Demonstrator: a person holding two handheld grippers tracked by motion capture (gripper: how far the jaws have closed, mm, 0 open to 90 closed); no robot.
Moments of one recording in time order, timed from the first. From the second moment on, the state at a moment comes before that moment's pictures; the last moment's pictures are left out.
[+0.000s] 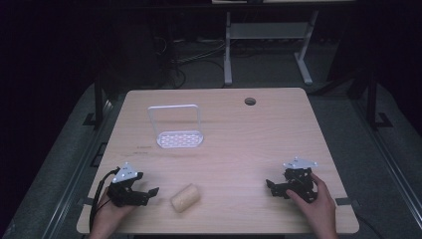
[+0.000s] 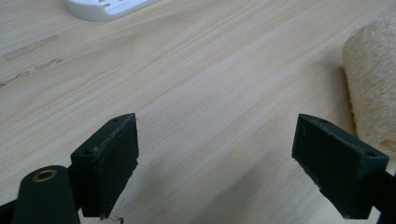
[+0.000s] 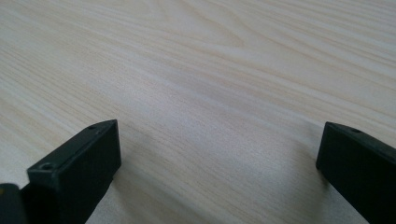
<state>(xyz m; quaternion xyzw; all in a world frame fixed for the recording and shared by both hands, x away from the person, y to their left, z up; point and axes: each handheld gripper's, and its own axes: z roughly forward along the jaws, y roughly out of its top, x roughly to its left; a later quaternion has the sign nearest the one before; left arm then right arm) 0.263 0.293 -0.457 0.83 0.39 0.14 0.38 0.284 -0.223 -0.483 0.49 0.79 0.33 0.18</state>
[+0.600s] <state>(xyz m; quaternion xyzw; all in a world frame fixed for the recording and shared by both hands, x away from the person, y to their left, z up) 0.258 0.279 -0.443 0.83 0.37 0.14 0.39 0.284 -0.223 -0.483 0.49 0.79 0.33 0.18</state>
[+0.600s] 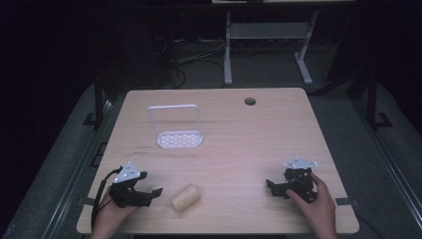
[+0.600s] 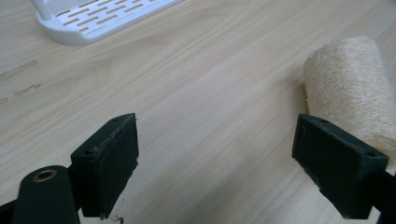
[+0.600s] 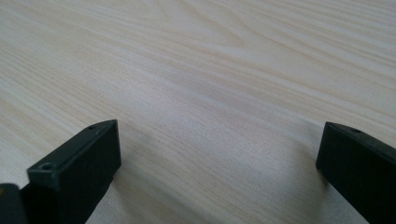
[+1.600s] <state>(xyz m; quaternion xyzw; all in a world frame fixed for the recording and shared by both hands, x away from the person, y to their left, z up) 0.244 0.243 -0.426 0.85 0.32 0.12 0.41 0.284 -0.223 -0.483 0.49 0.79 0.33 0.18</state>
